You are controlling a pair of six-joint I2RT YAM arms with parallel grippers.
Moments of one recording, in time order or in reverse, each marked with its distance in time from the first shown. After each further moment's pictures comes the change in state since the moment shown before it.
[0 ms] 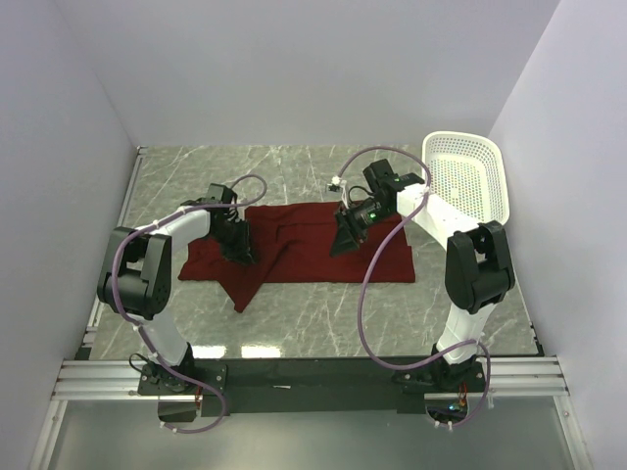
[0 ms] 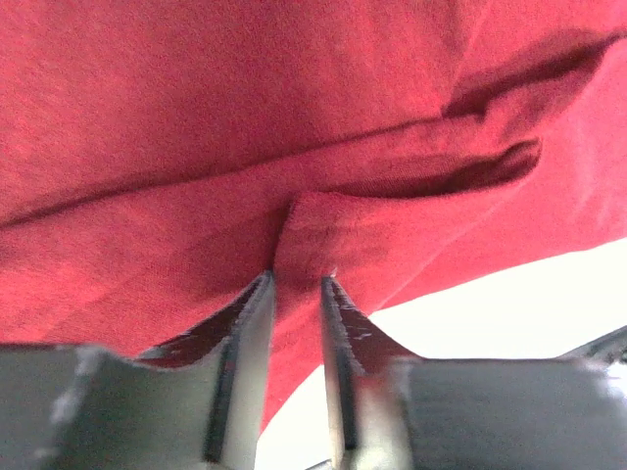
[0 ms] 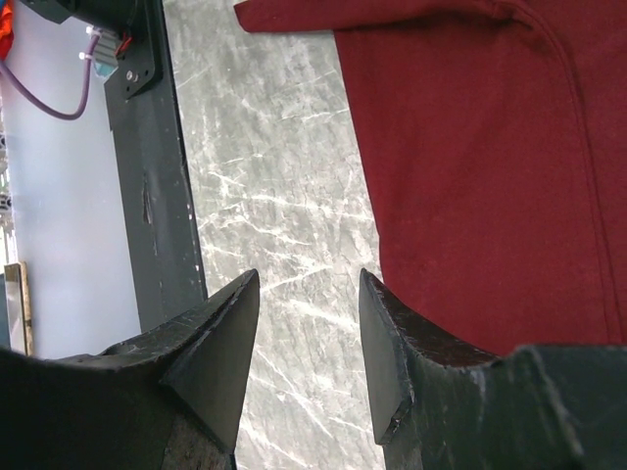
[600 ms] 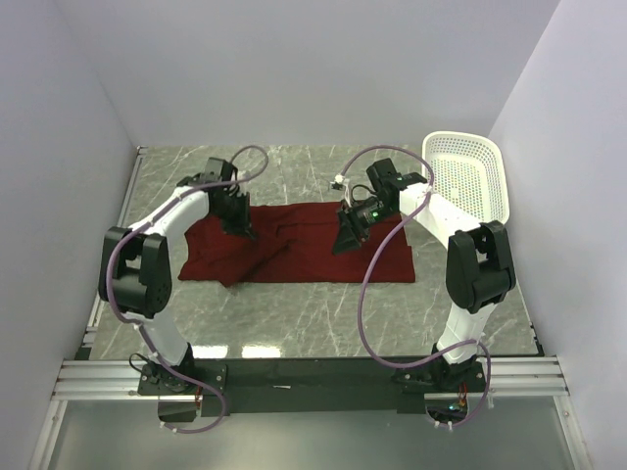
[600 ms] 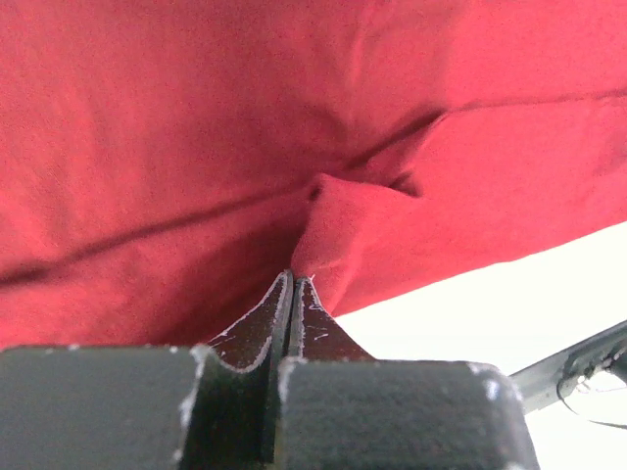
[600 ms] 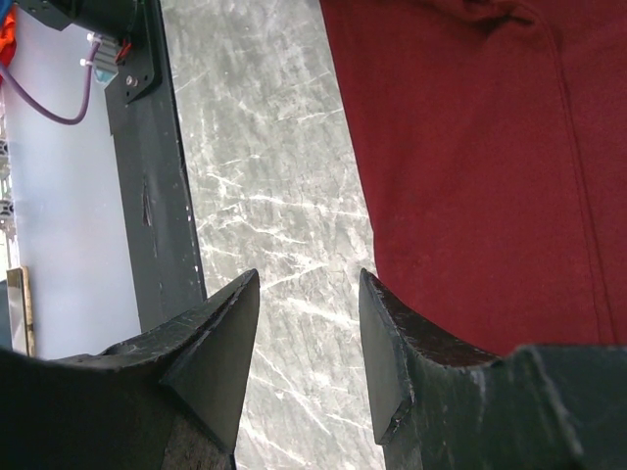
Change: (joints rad) left arm -0.005 0.005 0.203 -0.109 -0.008 0.036; right arm -0.019 0.000 0.000 -0.001 -0.008 -0.001
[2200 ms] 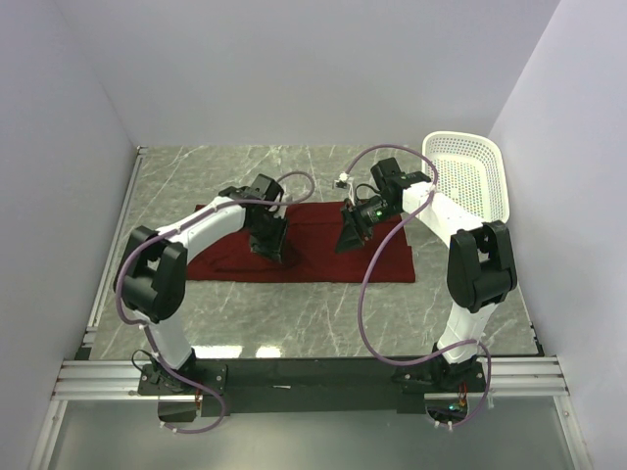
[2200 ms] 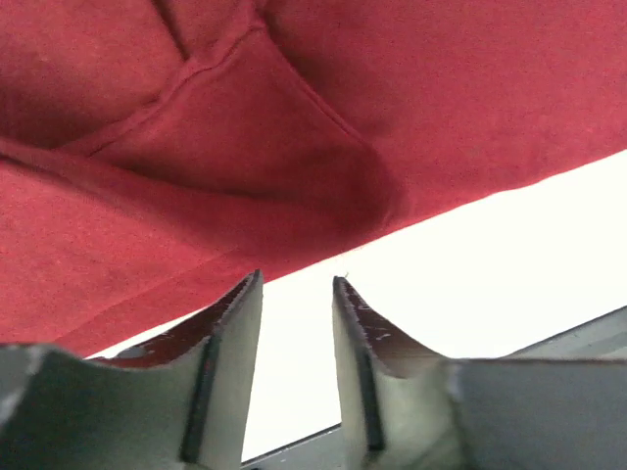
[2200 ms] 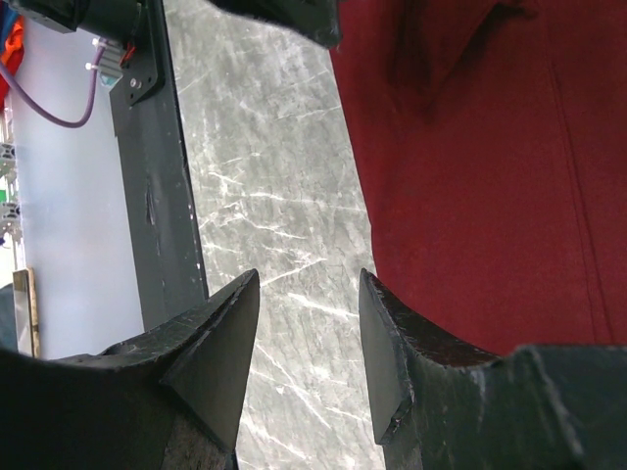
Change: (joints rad) left arm -0.272 0.025 0.035 -0.097 -0.132 0.015; right arm -0.026 0.000 0.002 -0.021 -0.017 -0.019
